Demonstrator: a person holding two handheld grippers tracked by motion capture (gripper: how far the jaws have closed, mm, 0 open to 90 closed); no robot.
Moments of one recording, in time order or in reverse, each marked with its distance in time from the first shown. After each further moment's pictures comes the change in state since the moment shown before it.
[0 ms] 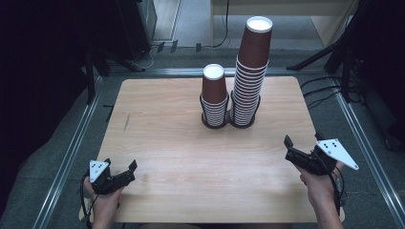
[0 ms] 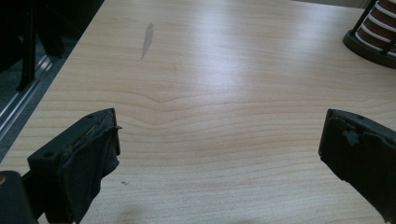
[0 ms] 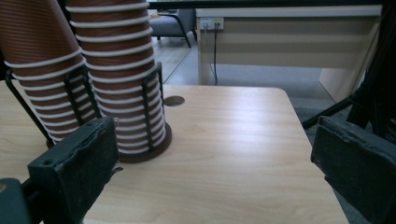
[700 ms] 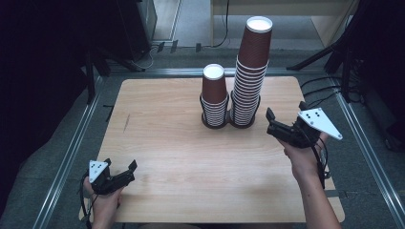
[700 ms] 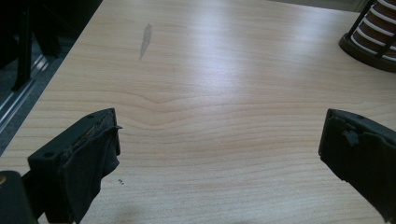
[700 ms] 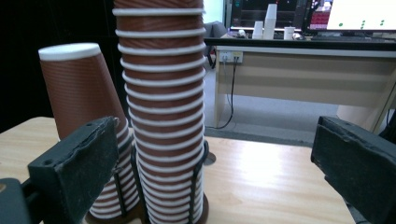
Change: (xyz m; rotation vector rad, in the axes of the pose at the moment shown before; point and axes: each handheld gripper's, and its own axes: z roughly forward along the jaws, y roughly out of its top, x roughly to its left) left arm 0.001 0.000 0.000 -0.002 -0.010 -0.010; right arm 0.052 0.074 0.032 -0.089 0.061 -0.037
